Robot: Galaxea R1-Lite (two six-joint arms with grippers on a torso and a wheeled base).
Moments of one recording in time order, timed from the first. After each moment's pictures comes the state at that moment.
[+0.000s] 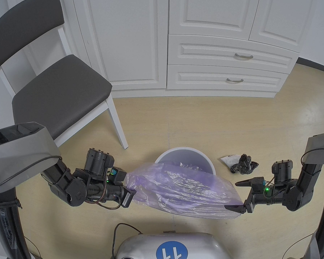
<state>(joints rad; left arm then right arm) -0.41 2.18 -0.78 -0.59 -0.27 0.18 0.10 2.23 -0.41 -1.13 0.64 -0.61</state>
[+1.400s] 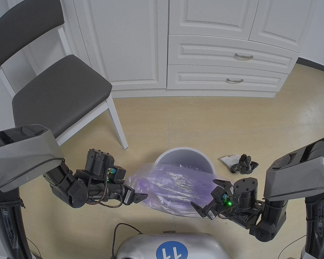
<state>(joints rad) -0.41 2.20 -0.77 -0.68 -0.26 0.11 0.62 2.33 -0.40 -1.55 -0.13 -0.36</state>
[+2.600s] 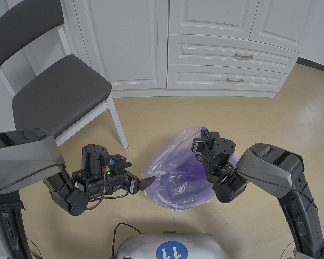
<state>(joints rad) -0.43 2.20 -0.69 -1.08 -0.26 0.06 0.50 2.64 -1.31 -1.53 -0.49 -0.03</state>
